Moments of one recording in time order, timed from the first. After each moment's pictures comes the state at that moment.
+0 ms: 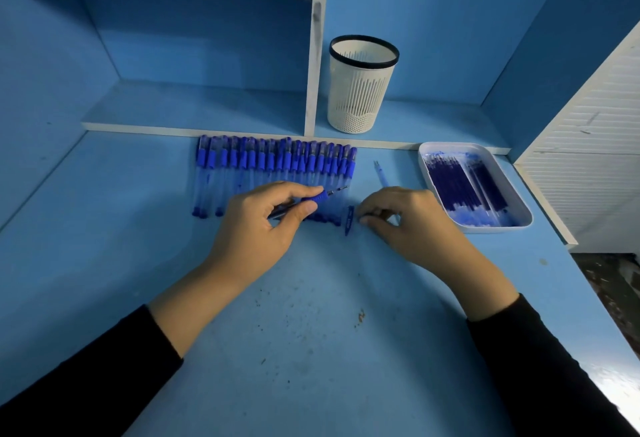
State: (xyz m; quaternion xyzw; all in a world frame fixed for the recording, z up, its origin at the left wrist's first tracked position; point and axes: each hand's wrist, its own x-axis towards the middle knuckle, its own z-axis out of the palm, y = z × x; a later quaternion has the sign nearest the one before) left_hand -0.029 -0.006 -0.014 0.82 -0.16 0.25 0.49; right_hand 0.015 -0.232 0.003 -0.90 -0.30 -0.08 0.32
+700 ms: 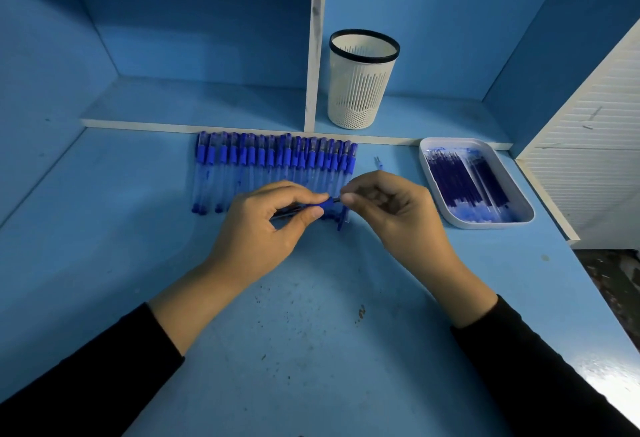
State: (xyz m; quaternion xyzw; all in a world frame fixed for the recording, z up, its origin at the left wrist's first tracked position) left_hand -0.032 -0.008 -0.015 0.82 -0.19 0.25 0.47; right_hand -0.004 -0.203 0.006 -0.76 -0.21 -0.04 0.61
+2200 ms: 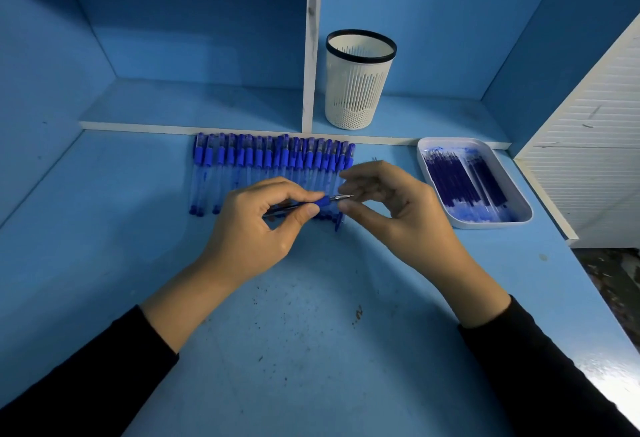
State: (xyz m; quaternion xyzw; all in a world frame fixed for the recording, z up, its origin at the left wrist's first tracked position) left_hand -0.031 -0.006 -0.008 0.82 -0.20 0.24 0.48; right_hand -0.005 -0.211 0.016 -0.78 -0.28 -0.06 0.56
